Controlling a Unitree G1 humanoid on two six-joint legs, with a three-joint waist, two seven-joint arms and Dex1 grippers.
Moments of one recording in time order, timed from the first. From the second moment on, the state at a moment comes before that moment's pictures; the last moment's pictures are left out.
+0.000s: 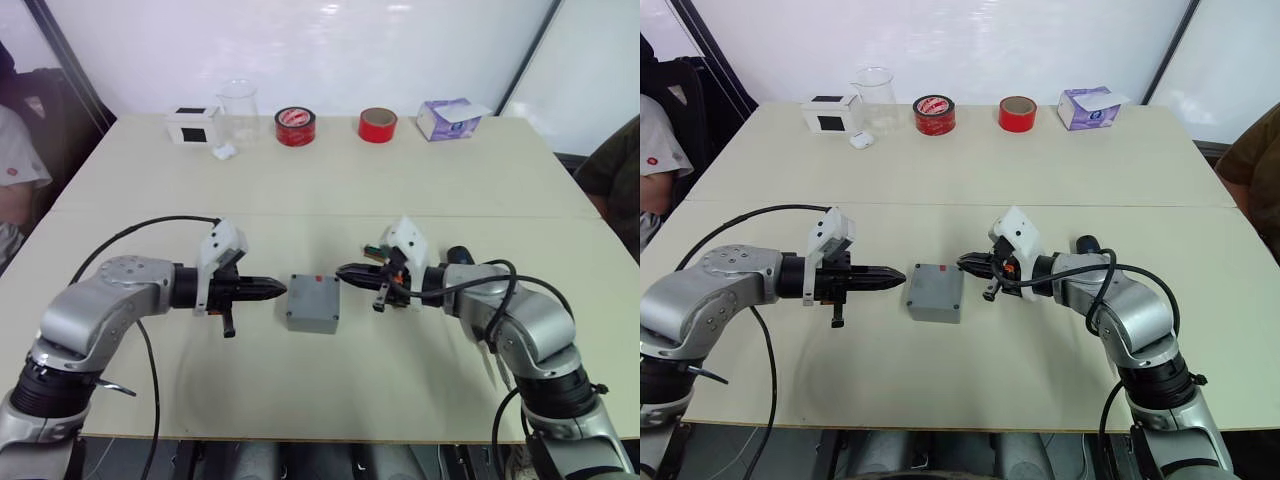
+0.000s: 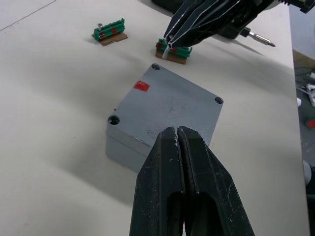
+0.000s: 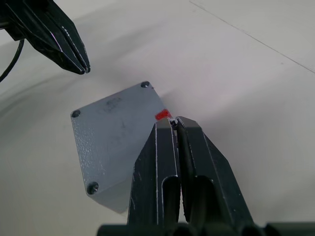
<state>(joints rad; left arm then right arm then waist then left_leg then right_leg) -0.39 0.79 -0.02 -0.37 -0.64 0.88 -1.00 -0.43 -0.53 0.12 -0.43 0.49 0.91 0.72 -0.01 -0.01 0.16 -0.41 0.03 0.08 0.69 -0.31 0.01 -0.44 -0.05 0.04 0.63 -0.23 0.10</state>
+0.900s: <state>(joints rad) -0.40 0.79 -0.03 -0.40 -0.67 0.91 -0.96 -0.43 -0.53 0.17 -0.38 0.45 0.86 0.71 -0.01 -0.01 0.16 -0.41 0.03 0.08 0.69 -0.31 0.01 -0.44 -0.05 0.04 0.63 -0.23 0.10</state>
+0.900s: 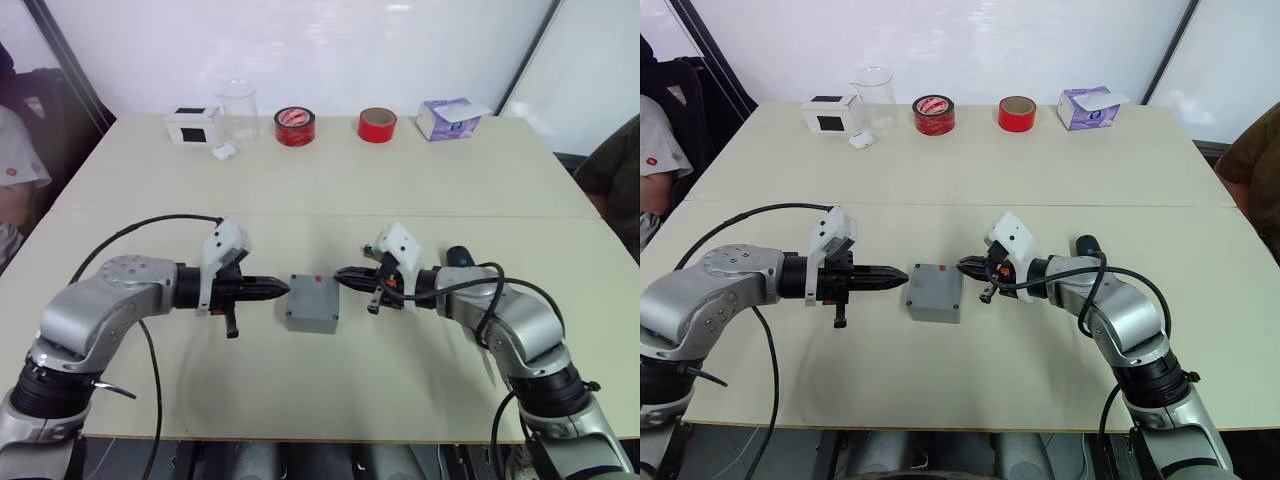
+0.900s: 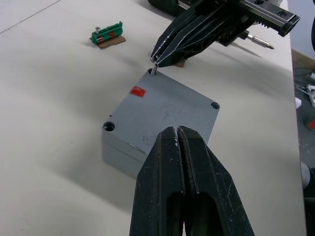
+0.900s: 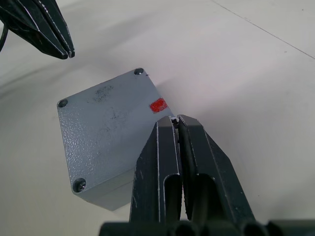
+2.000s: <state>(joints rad) -0.46 0.74 -0.03 -0.39 -0.71 0.92 -0.96 -0.50 -0.53 -0.04 -0.34 0.56 1.02 0.67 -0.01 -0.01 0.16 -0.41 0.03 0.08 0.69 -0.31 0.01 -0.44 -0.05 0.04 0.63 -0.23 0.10</state>
